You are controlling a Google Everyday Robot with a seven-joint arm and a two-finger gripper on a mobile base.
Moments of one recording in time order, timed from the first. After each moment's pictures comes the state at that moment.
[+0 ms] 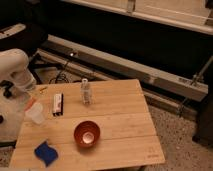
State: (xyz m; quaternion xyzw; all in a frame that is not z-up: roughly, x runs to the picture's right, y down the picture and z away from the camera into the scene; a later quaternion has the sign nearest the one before) arm -0.372 0.015 0.749 -0.19 -0.12 -0.37 0.90
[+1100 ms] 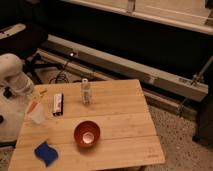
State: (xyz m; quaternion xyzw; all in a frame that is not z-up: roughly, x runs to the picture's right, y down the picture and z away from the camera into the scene) arm -0.377 0.029 0.764 -0.21 -0.08 -0.36 0.91
